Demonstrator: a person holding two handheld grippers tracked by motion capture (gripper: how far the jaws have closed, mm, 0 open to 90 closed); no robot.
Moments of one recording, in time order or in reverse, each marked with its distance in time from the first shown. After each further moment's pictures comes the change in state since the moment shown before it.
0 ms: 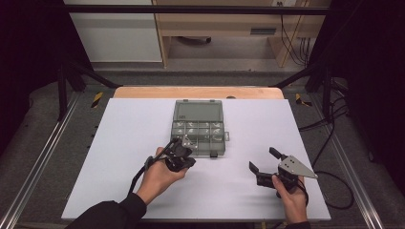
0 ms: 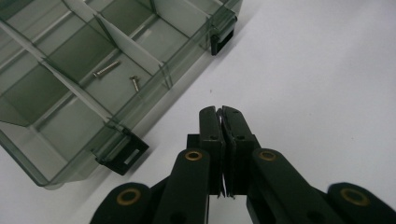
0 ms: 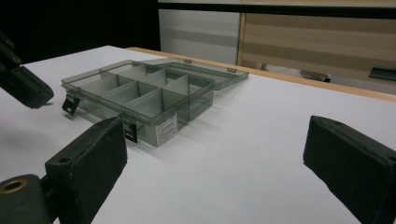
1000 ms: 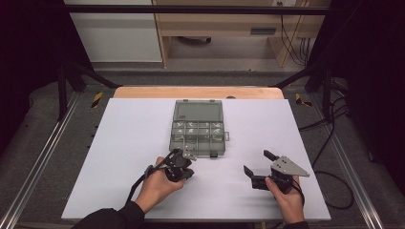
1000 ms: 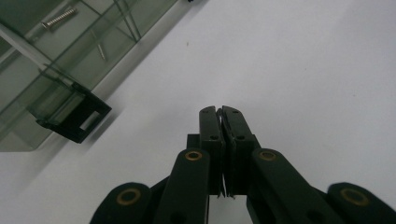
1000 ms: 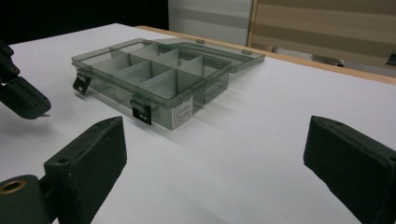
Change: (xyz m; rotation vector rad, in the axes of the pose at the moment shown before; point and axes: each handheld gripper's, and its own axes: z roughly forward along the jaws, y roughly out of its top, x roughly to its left) left arm -0.011 -0.024 0.013 0.079 -0.048 0.021; right arm 0.010 -0.001 0.006 0.076 0.032 -0.029
